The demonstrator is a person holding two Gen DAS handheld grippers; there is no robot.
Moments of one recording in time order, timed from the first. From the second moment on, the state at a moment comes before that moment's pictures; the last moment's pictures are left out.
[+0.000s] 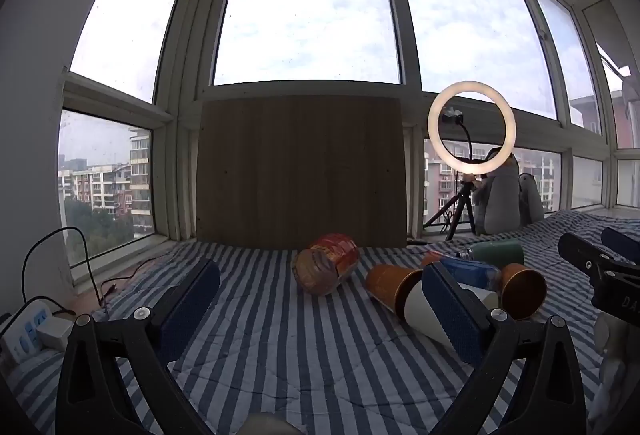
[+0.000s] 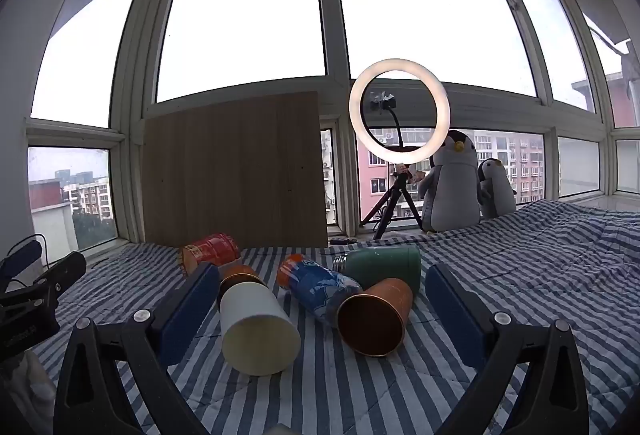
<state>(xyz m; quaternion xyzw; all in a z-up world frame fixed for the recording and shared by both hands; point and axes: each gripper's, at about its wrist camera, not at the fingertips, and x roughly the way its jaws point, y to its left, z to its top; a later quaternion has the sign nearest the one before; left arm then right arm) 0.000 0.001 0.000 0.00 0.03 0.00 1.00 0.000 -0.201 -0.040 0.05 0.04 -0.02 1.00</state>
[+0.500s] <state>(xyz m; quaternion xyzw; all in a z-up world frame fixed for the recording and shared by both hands) 0.000 0.001 -0.005 -0.01 0.04 0.00 1.00 0.001 -0.204 -0.040 0.05 0.03 -0.02 1.00</state>
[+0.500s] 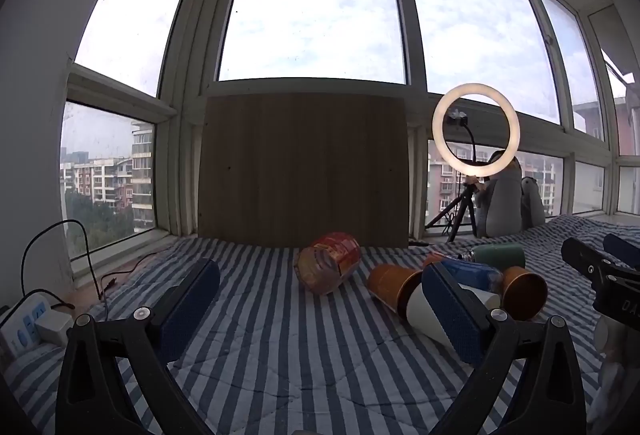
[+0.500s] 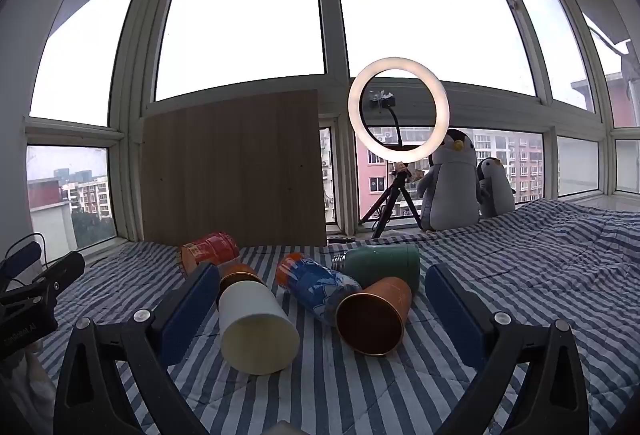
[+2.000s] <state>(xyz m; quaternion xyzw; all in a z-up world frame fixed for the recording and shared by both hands) -0.005 0.000 -0.003 -0.01 0.03 -0.01 1.00 -0.005 -0.198 -0.040 0.04 0.01 -0.03 1.00</state>
